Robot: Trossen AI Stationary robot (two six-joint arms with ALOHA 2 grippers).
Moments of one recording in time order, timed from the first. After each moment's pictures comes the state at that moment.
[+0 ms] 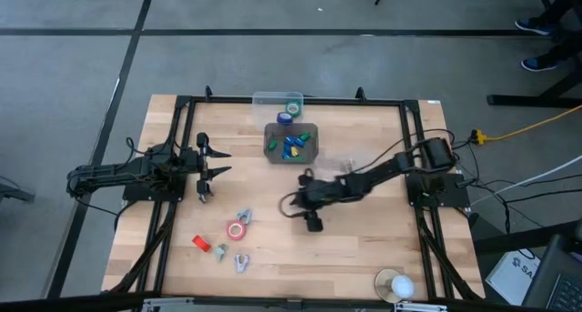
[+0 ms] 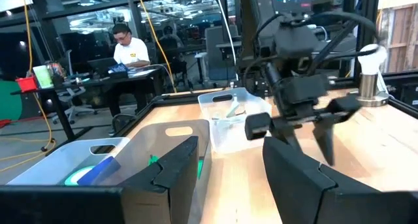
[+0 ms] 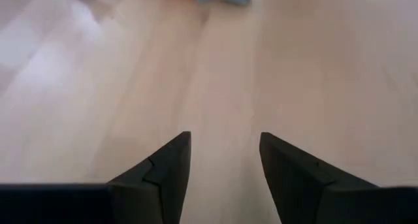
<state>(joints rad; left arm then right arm) 0.15 0.01 0.01 0.02 0.02 0.13 0.18 1.93 0.89 0.36 -0.04 0.04</state>
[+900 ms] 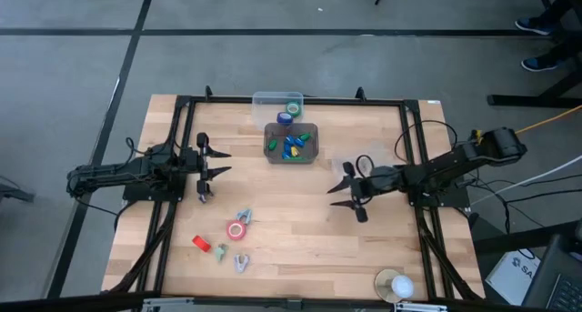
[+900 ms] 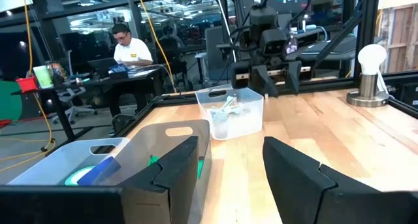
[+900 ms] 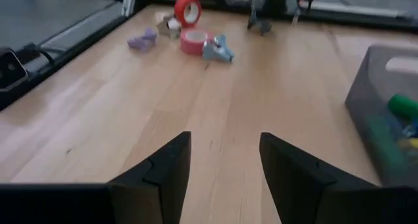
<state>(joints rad) 0.15 0.01 0.01 0.03 0.02 0.13 0.19 1.29 0.26 0.67 -0.02 -0.03</state>
